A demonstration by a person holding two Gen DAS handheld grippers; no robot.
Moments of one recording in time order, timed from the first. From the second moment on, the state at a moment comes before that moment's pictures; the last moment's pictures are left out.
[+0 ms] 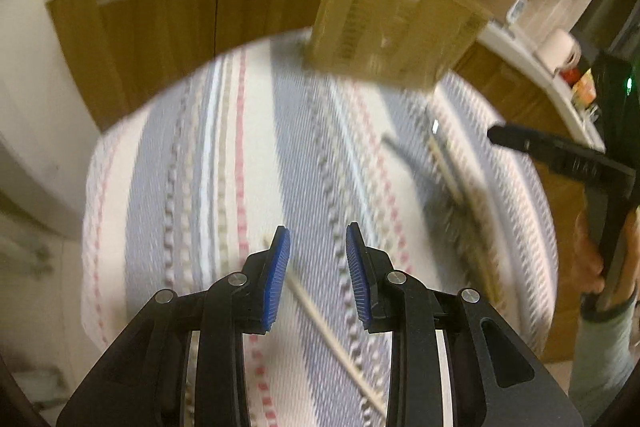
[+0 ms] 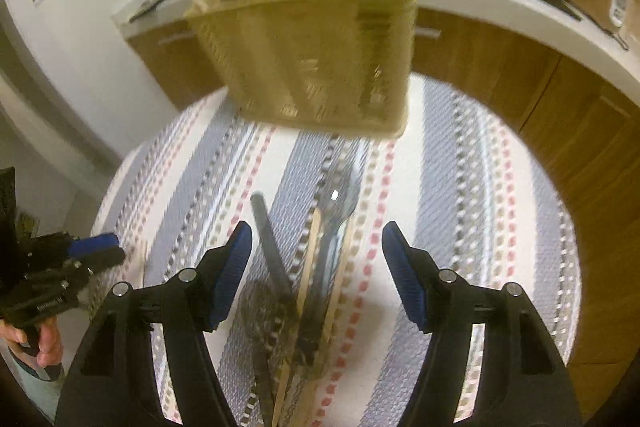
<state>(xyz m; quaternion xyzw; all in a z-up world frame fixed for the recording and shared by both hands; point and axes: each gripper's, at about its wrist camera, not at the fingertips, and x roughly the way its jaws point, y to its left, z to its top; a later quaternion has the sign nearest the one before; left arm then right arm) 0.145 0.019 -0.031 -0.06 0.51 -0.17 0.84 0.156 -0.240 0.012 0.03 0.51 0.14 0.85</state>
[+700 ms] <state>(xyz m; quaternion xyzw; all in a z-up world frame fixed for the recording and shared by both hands) 0.136 -0.012 -0.058 -0.01 0.55 -0.17 0.82 0.177 -0.158 -0.044 -0.08 0.60 0.20 0.77</state>
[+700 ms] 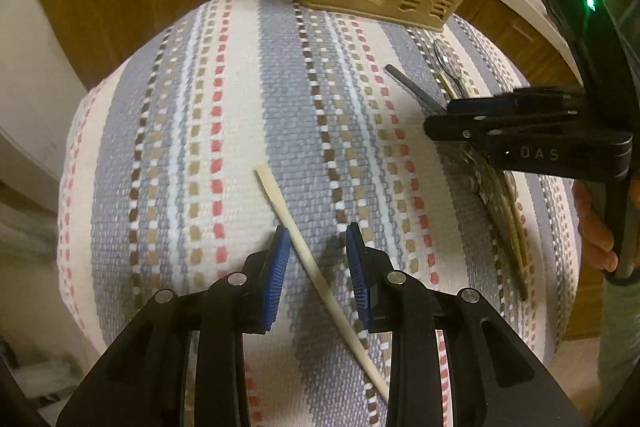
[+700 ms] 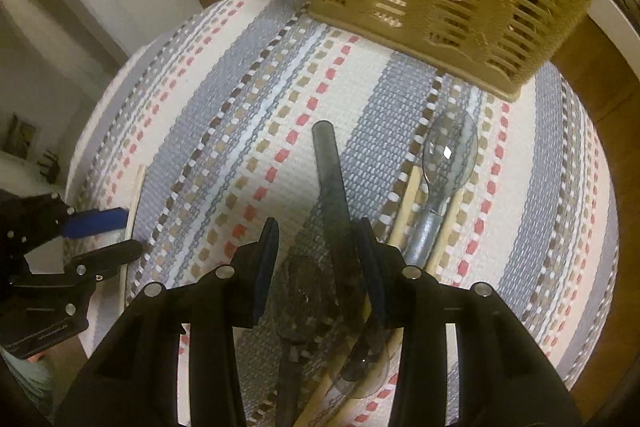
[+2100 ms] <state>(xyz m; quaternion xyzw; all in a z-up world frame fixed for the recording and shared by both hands) 0.166 -0.043 -0.058 0.06 0.59 -0.19 0.78 0.177 -0.179 -0.044 -0.05 0.60 0.19 0.77</state>
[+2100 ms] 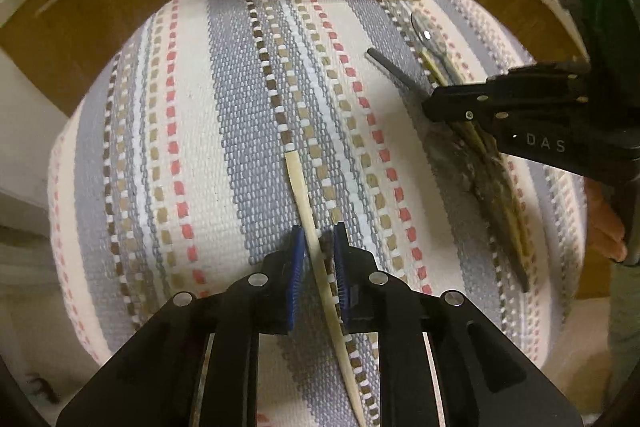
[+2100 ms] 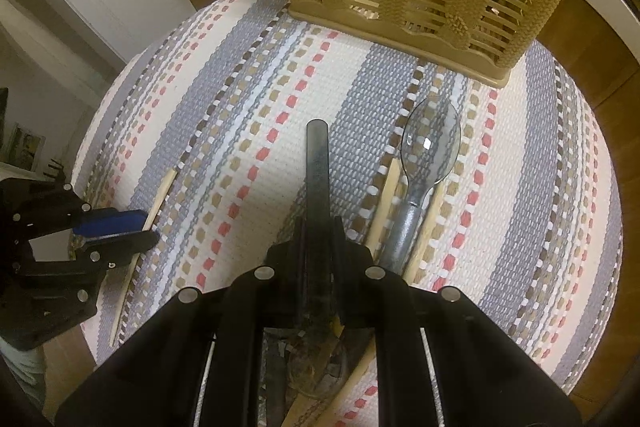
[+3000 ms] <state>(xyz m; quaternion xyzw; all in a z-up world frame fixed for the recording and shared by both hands) 0.156 -0.017 0.106 -0.12 0.19 -0.21 0.95 0.131 -0.237 0.090 0.04 0.31 0.19 0.93</state>
